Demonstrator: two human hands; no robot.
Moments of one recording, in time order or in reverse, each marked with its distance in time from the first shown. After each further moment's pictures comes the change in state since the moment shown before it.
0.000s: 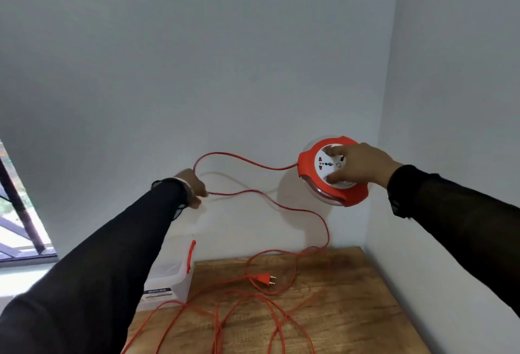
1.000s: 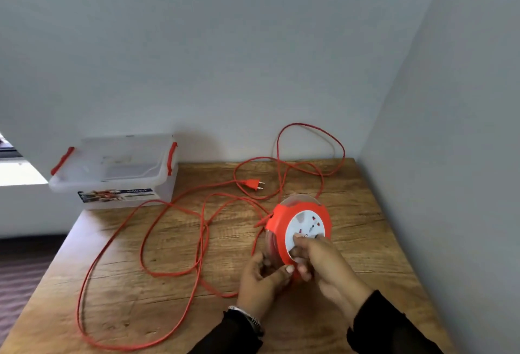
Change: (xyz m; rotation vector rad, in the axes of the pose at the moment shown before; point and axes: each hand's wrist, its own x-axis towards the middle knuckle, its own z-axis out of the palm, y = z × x) left_hand -0.197 -0.119 0.322 -1.167 -0.301 -0.141; right_hand -0.206 -0.041 0.244 1.316 -0.431 0.911
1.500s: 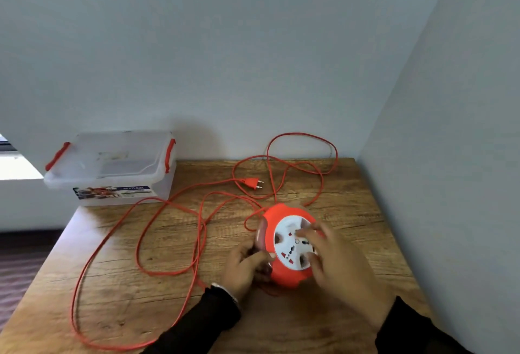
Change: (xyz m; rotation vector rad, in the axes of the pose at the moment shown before) left_hand 0.031 0.020 -0.023 0.156 -0.048 -0.019; right_hand -0.009 -0.003 -0.042 -1.347 0.099 -0.863
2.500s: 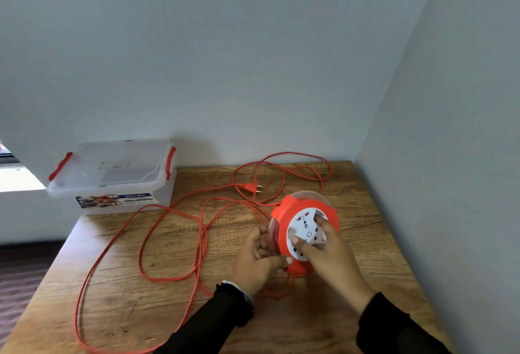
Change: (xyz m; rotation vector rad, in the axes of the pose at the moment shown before) left_hand 0.000 0.013 0.017 0.024 -0.112 0.121; right_hand 0.012 -0.015 0.012 0.695 0.135 0.486
